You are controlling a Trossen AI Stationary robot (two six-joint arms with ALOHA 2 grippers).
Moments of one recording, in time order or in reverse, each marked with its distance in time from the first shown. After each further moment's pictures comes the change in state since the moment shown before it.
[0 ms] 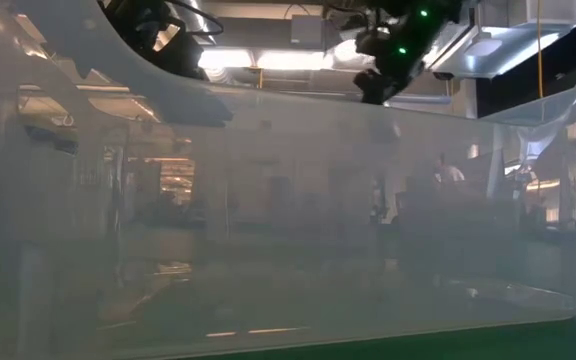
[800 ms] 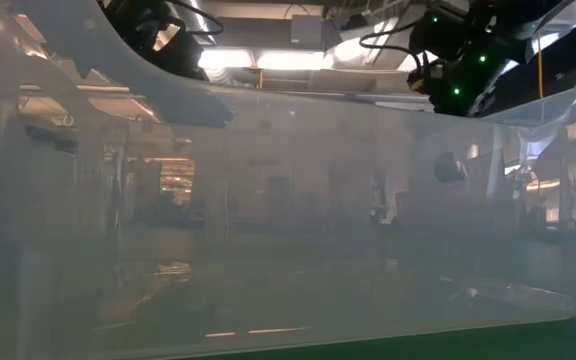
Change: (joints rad) left arm 0.000 0.000 0.000 0.003 0.000 0.000; right arm 0.000 -0.220 -0.419 0.041 0.192 0.296
